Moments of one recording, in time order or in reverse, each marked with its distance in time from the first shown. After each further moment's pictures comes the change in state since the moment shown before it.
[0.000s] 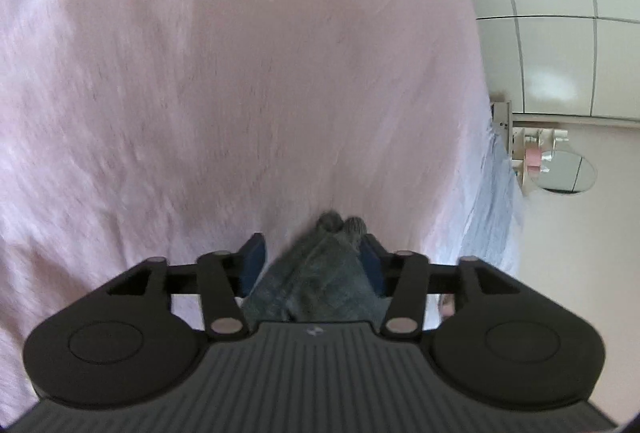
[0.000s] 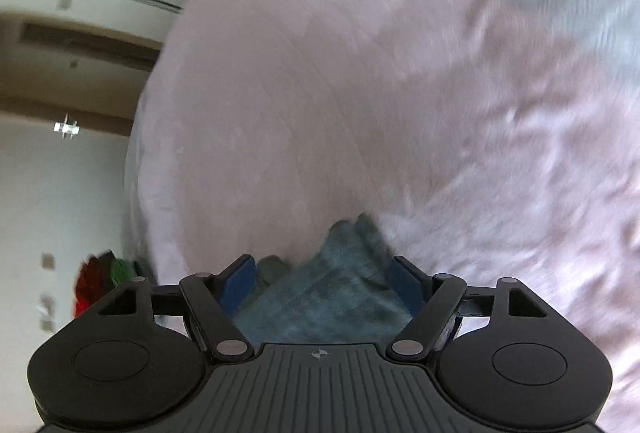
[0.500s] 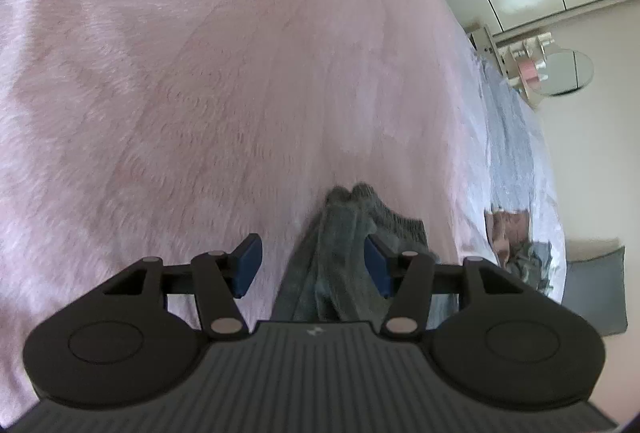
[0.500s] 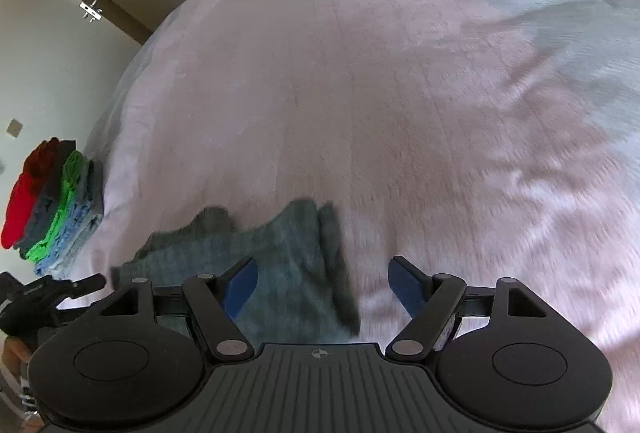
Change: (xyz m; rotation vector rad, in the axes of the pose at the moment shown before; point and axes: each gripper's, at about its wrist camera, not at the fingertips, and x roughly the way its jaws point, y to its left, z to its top) left arm 0.030 -0.020 -0.011 0.308 0.038 0.025; right arm 0.034 -0.007 -0.008 -0.346 0.053 -0.056
